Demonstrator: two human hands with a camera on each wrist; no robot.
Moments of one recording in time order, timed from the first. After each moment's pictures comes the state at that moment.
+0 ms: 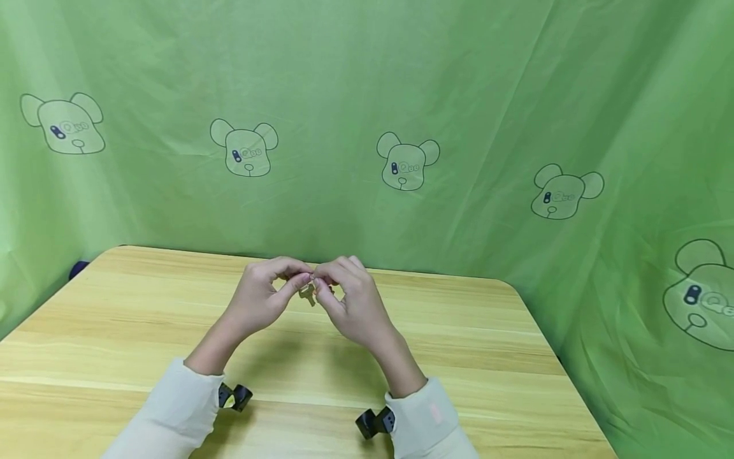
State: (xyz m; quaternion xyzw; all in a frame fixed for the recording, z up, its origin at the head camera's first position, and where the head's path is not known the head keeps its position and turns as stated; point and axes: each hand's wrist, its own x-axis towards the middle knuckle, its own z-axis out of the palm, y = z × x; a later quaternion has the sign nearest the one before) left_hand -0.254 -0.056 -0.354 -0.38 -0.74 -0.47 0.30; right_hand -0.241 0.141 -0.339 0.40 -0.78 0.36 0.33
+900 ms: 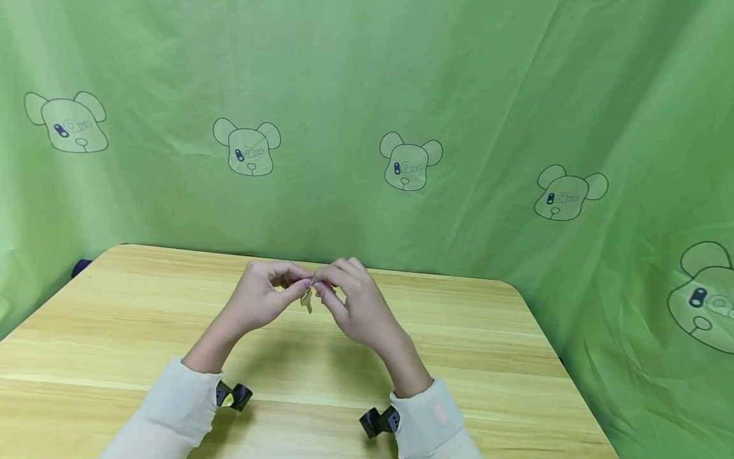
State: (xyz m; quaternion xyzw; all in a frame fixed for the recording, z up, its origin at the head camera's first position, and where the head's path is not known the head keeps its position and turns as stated) left_hand -0.250 -0.062 -0.350 -0.33 -0.77 -0.52 0.18; right_hand -0.240 0.145 -0.336 0.42 -0.80 0.32 0.28
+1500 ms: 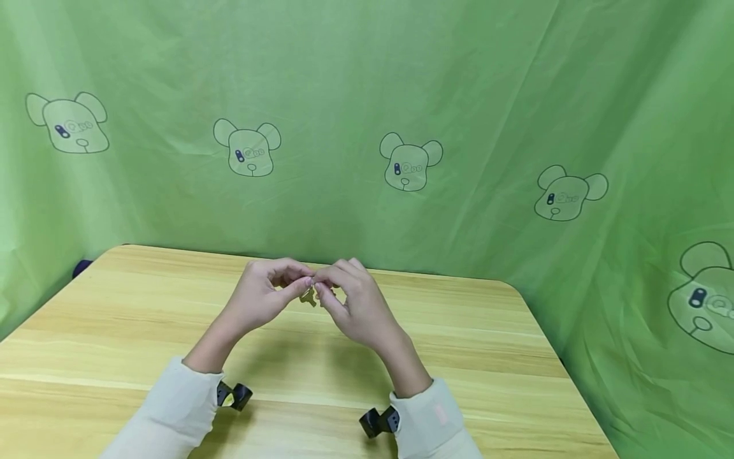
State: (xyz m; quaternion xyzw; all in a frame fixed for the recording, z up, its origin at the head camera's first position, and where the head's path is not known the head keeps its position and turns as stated) left_hand -0.249 -0.061 -0.349 -0.31 -0.77 -0.54 0.17; right_hand -0.240 0.145 -0.337 0.42 -0.80 0.33 0.28
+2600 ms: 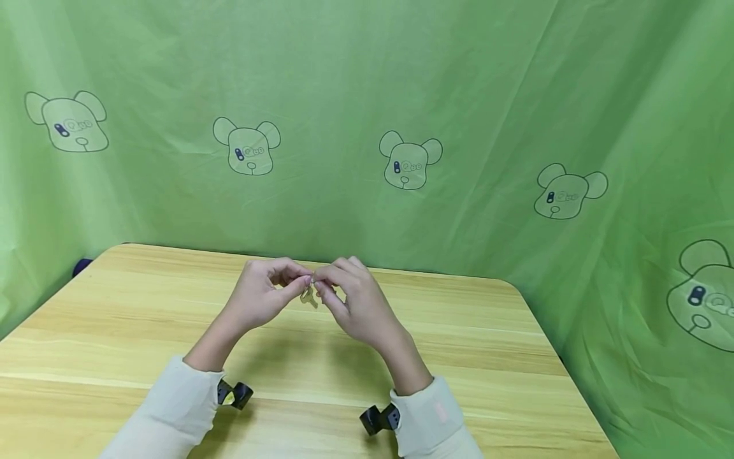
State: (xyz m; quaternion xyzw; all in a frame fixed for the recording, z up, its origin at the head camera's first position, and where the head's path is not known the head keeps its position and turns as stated) left_hand -0.249 -0.061 -0.350 -0.31 -0.77 -0.52 0.19; right_hand -0.239 0.147 -0.336 0.42 -0.80 0.31 0.28
